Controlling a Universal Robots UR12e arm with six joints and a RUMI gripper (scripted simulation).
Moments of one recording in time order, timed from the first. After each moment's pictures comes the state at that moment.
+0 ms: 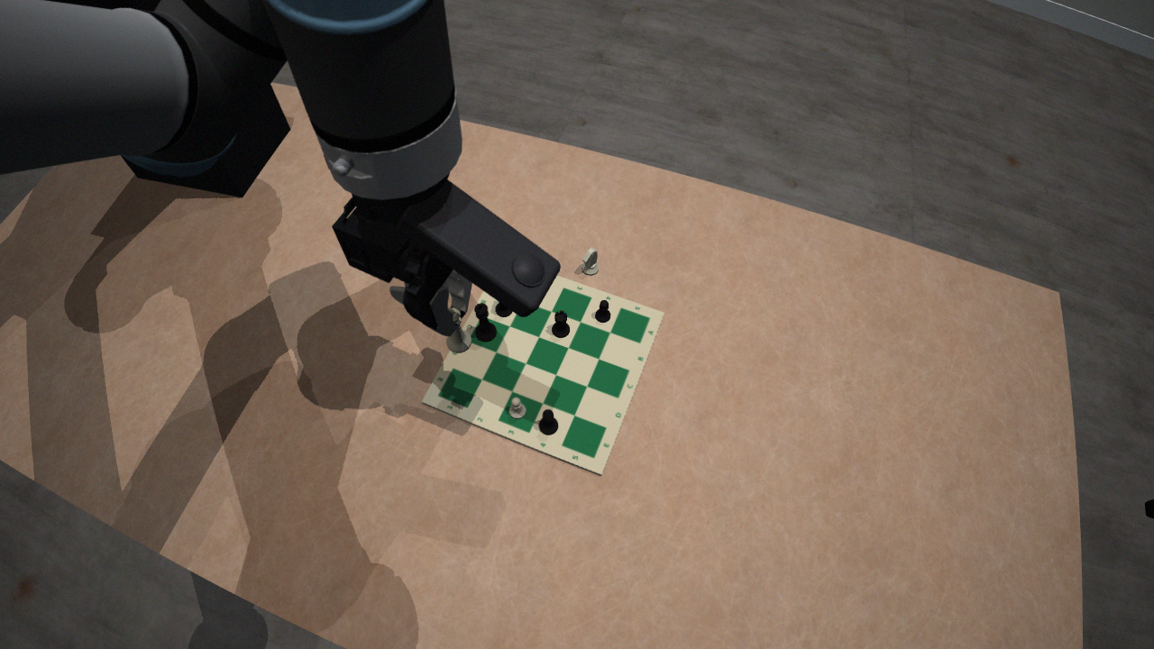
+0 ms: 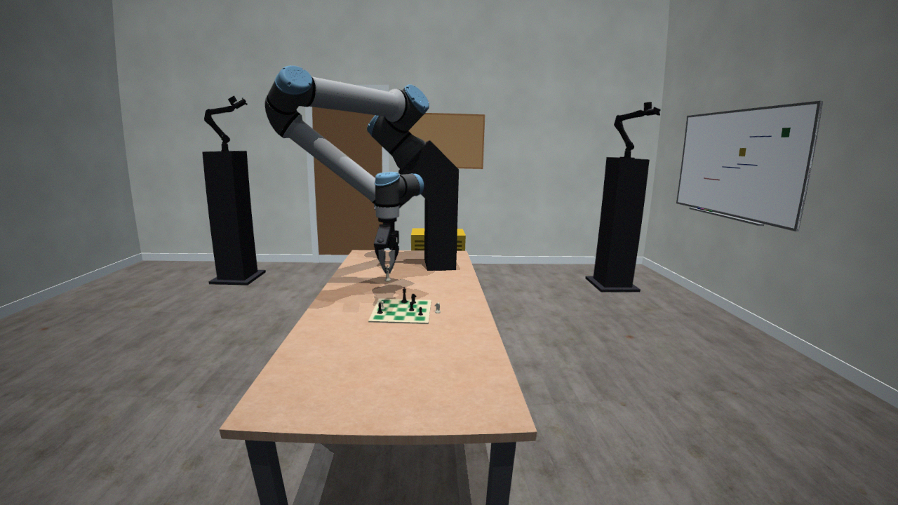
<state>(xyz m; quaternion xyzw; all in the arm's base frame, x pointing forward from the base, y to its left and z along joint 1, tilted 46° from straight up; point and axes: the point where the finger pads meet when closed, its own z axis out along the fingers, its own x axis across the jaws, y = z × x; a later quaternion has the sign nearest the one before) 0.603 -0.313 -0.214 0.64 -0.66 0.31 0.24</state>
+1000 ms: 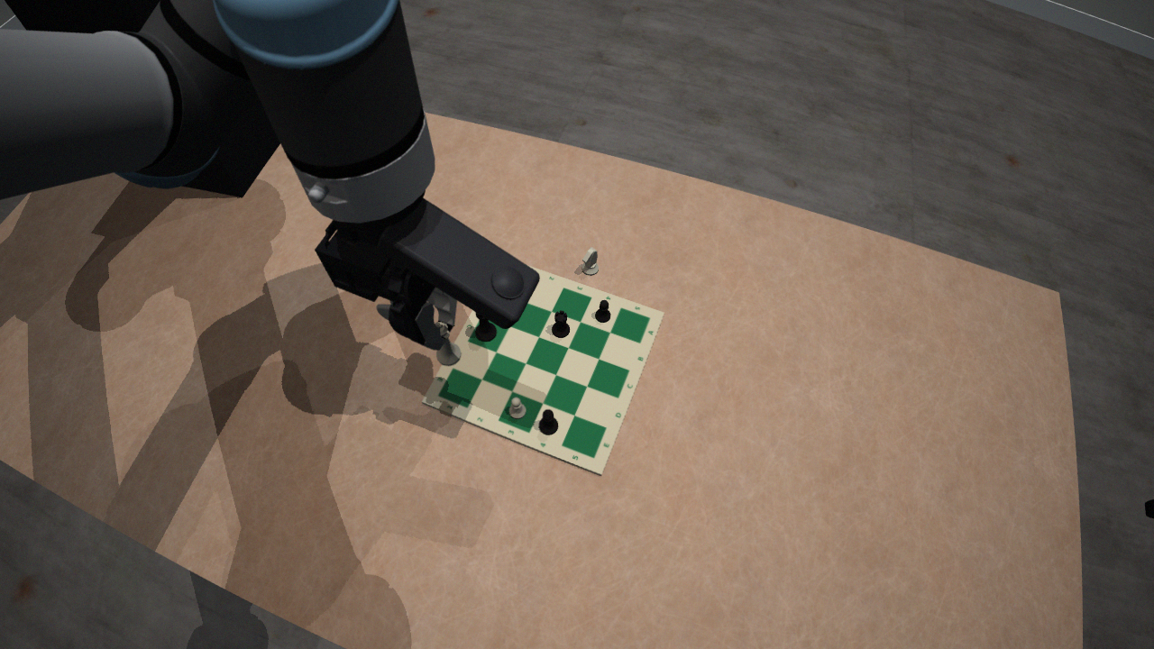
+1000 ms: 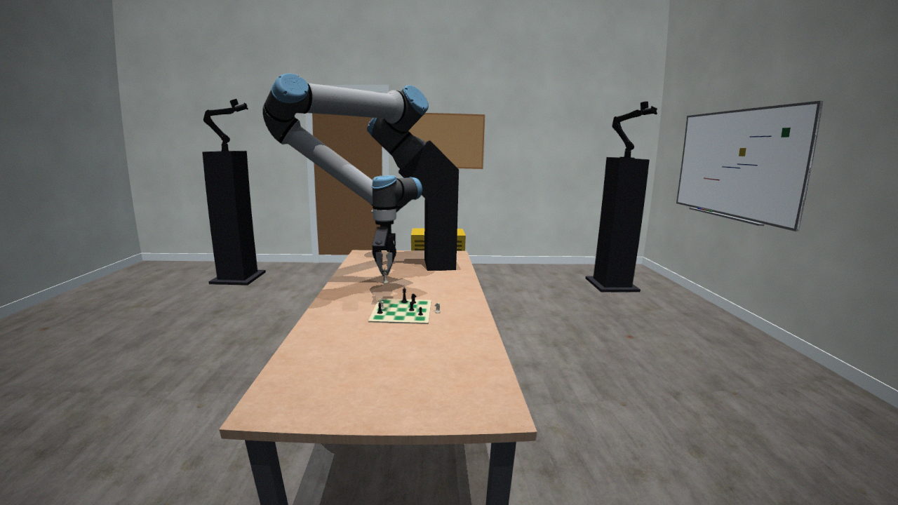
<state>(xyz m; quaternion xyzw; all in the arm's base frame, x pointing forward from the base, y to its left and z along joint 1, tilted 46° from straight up) 0.595 -0.332 -0.215 0.65 -0.65 0.31 0.23</state>
